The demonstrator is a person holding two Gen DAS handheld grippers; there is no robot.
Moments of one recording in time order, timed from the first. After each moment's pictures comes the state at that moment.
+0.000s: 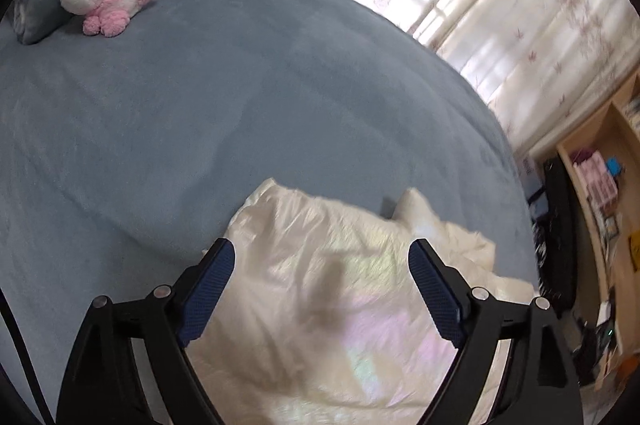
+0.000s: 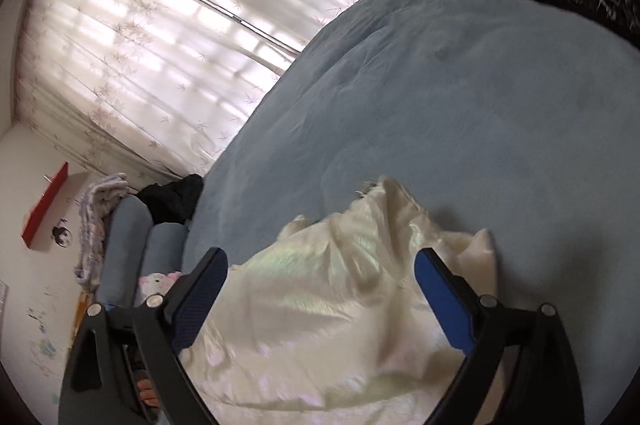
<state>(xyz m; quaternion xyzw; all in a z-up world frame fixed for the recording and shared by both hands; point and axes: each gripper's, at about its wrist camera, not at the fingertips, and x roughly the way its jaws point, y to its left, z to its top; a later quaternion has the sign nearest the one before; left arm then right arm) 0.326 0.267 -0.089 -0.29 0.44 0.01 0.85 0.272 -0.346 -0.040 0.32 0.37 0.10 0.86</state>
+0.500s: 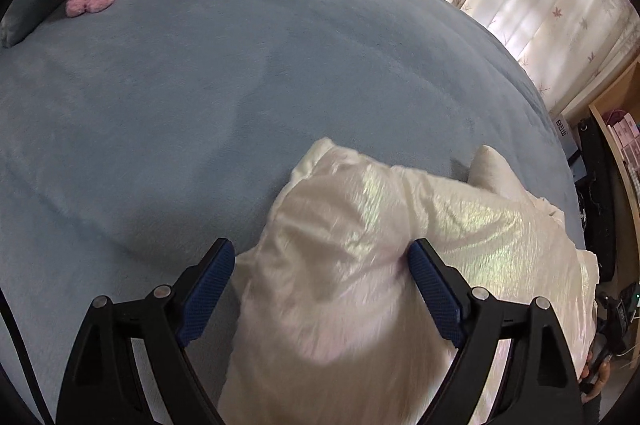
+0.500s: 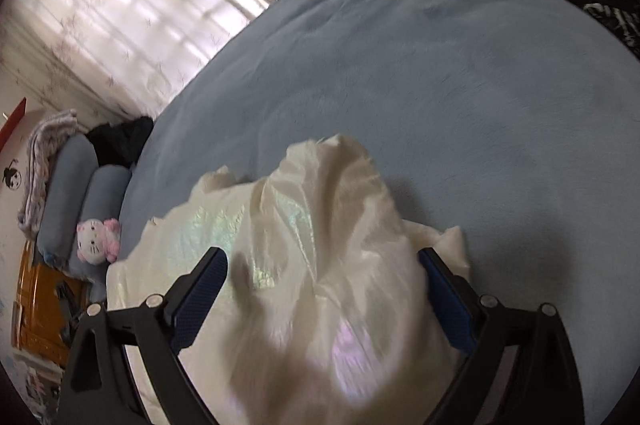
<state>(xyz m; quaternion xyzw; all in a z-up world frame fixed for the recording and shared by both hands) 0.357 0.271 -0.172 -0.24 0.48 0.02 0.84 0.319 -0.334 -0.110 0.24 0.46 0.11 0.85</state>
